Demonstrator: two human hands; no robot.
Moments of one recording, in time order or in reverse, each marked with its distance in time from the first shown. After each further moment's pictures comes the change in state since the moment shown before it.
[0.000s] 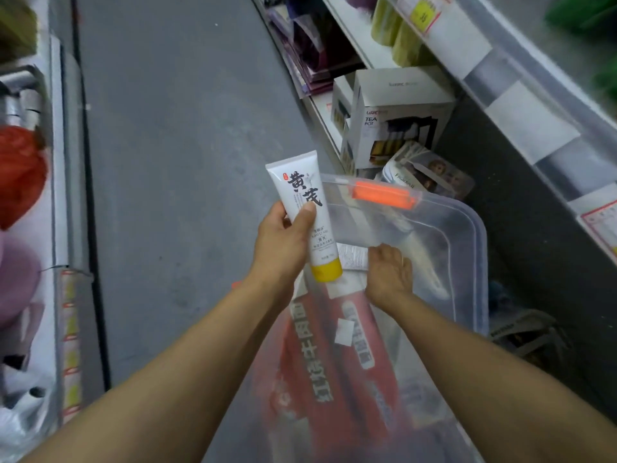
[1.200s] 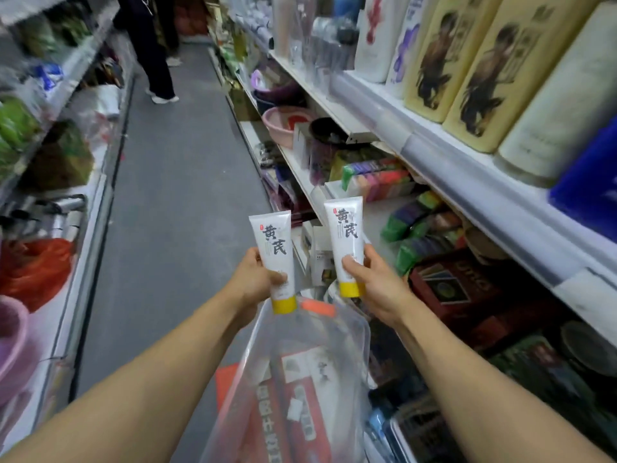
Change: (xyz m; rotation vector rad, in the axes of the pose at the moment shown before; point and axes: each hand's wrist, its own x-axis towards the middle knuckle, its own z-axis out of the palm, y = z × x) left_hand -0.137 0.201 0.000 0.015 -0.125 0.064; right_hand -0.172 0.007 -0.329 1.560 0.033 -0.249
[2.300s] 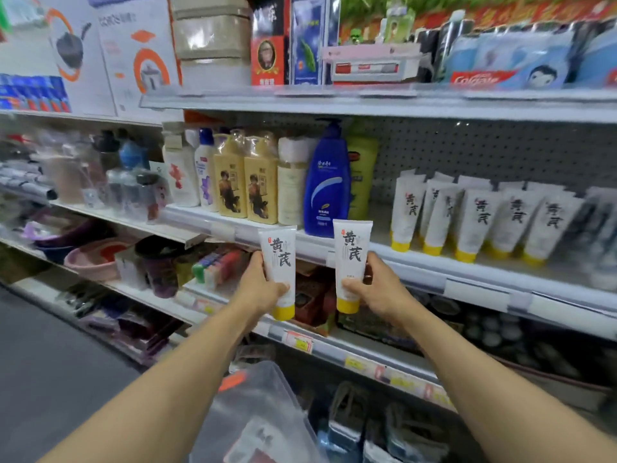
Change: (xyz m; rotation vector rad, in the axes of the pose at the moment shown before) left_hand -0.155 0.108 0.052 0.398 -0.653 0.493; right_hand -0.290 -0.119 0.027 -0.544 0.868 -0.224
